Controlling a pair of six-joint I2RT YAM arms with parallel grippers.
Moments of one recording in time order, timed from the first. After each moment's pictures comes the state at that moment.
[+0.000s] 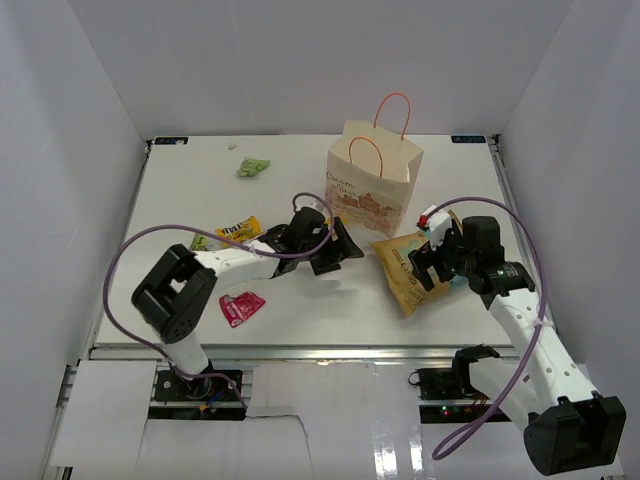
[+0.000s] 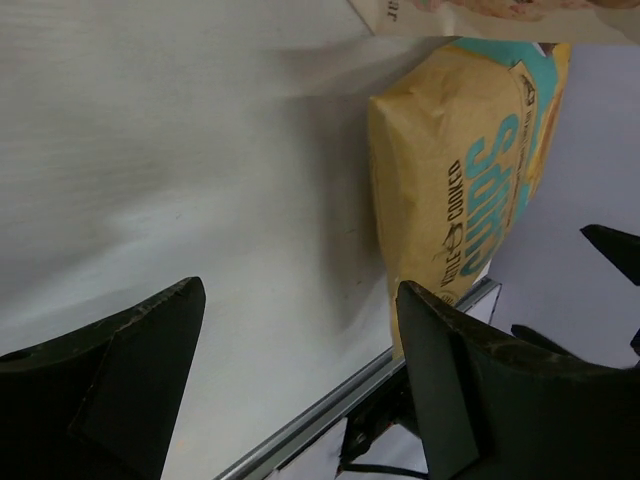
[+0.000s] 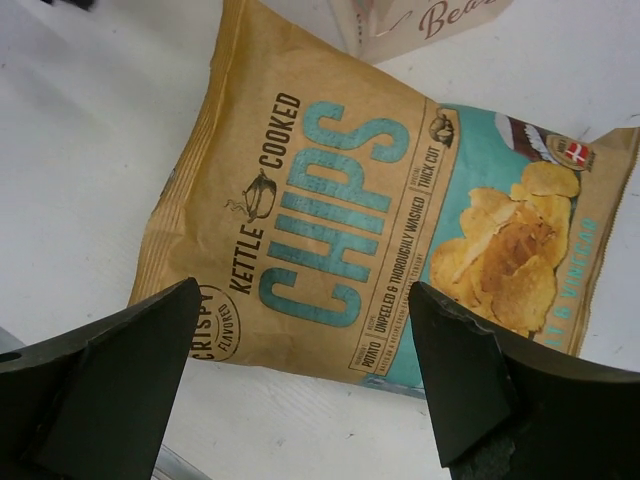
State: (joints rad) left arm -0.74 1.64 0.93 0.03 0.16 -1.05; right arm 0.21 0.89 0.72 -0.59 -0.31 -0.44
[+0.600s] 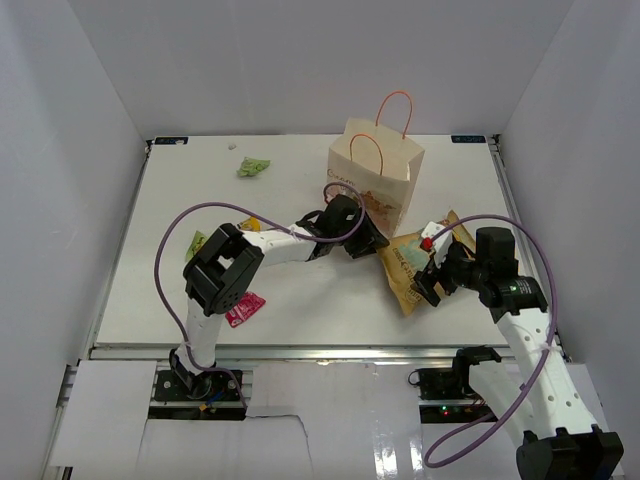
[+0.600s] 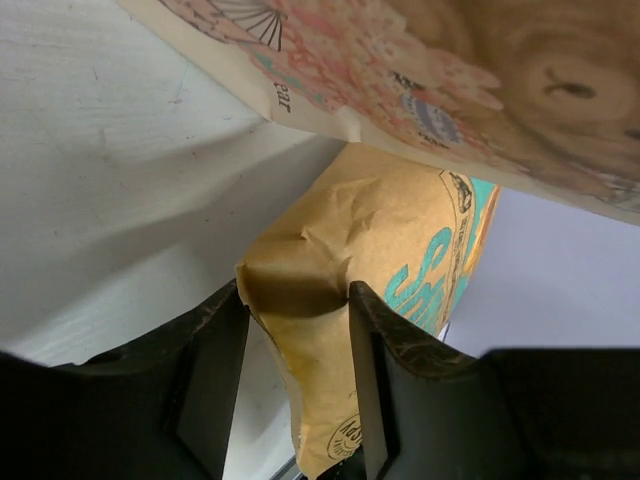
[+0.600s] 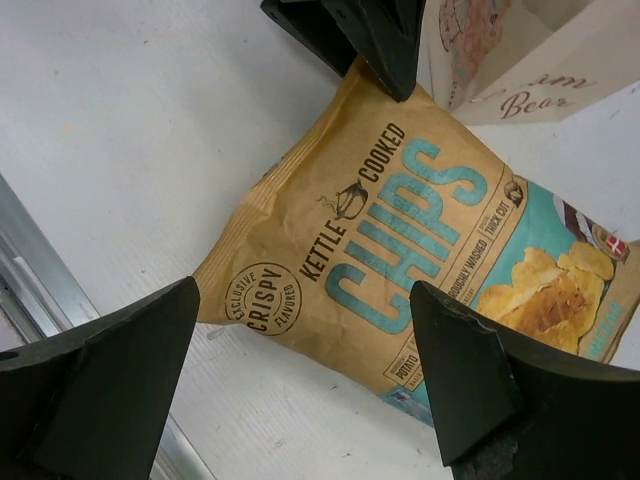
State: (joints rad) left arm -0.81 2.04 1.33 0.10 0.18 -1.17; right arm 0.13 0.75 0.71 -0.70 -0.59 -0.66
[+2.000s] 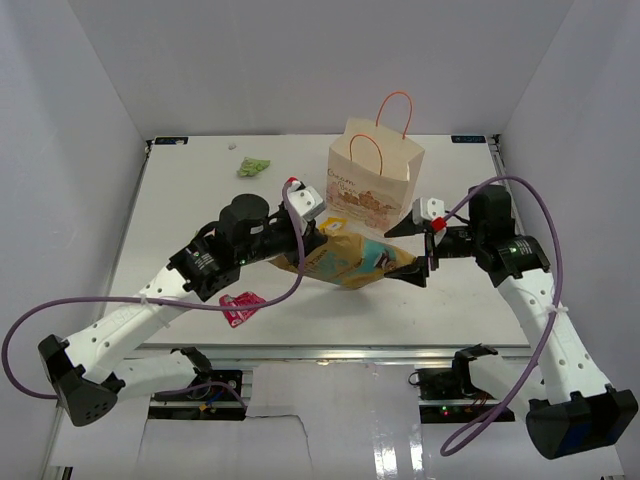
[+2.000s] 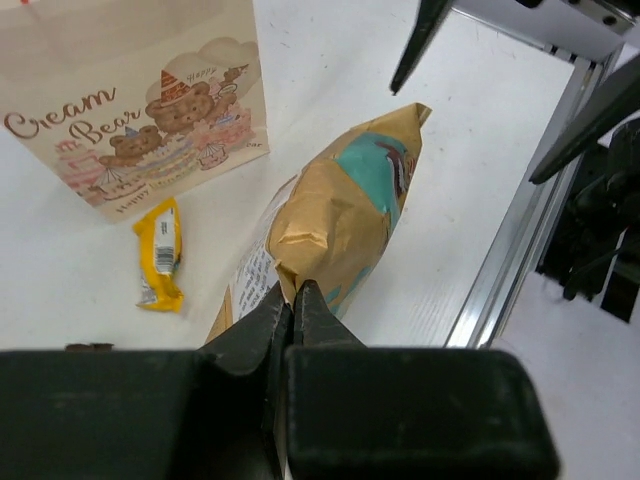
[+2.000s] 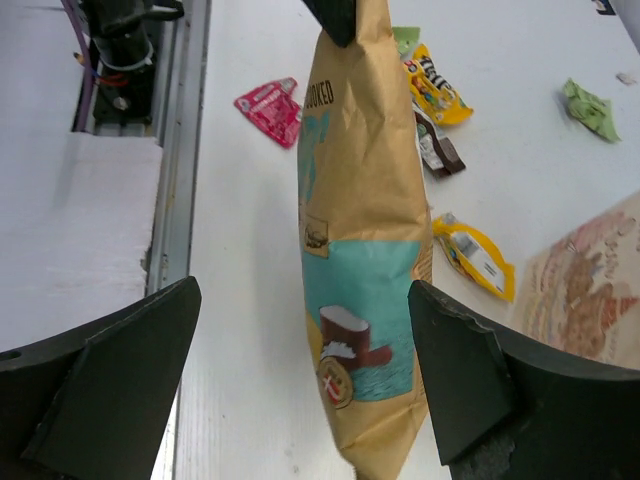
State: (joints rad) left arm -0.84 1.10 1.13 -0.34 0.20 0.01; right arm 0.23 0.96 1.02 -0.71 -1.18 -0.76
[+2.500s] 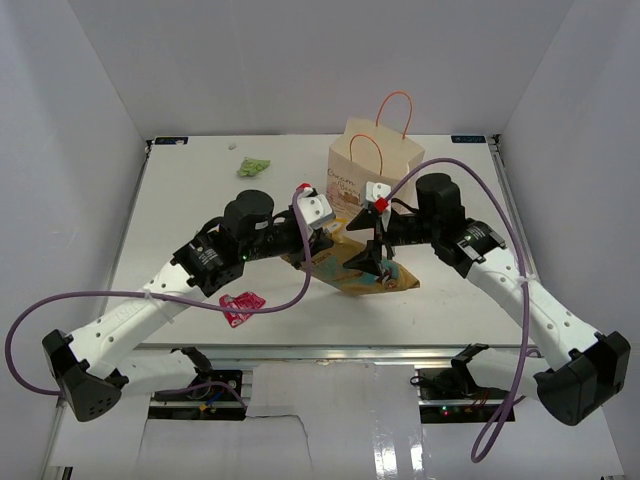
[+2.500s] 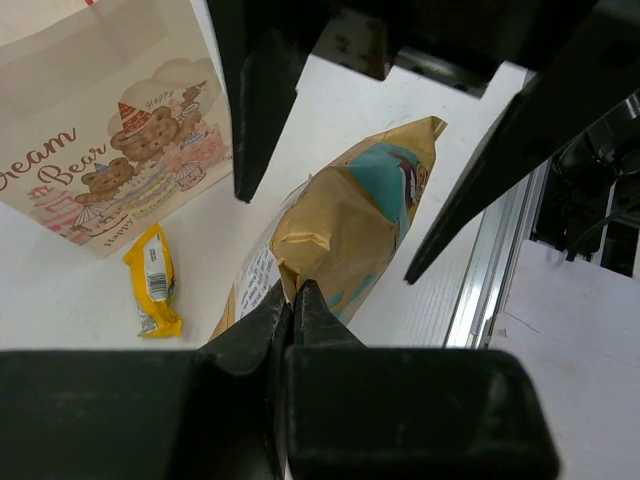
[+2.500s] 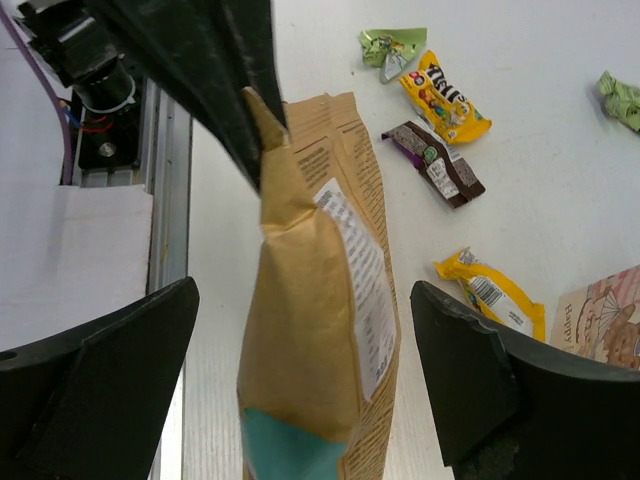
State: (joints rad) left arm -0.84 1.12 1.16 -0.37 0.32 0.18; right arm 0.56 1.12 1.07 -0.38 -0.90 -0.40
